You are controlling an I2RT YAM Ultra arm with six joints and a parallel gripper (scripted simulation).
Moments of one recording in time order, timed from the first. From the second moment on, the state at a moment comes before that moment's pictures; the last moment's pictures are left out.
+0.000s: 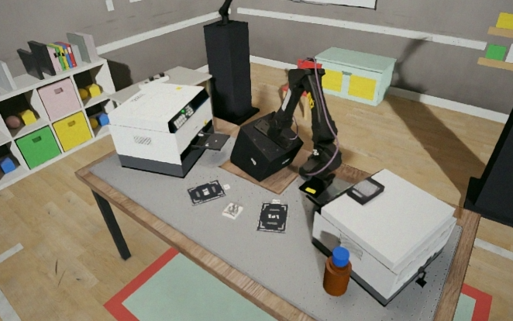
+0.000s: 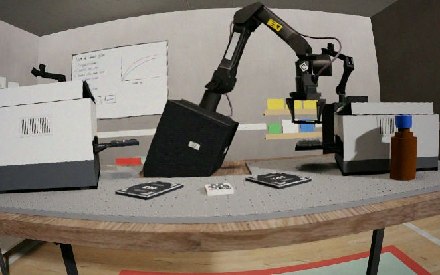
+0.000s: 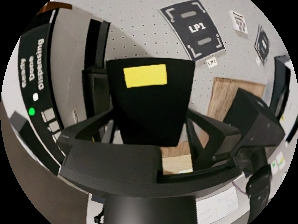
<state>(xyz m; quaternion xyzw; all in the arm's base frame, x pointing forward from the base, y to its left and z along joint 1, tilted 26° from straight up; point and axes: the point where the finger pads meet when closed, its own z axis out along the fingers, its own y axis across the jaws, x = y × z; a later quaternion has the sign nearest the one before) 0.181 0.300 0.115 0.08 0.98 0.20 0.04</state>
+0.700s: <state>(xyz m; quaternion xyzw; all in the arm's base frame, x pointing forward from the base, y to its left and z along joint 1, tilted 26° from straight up) 0.216 0.280 0.092 0.00 0.98 0.19 0.05</state>
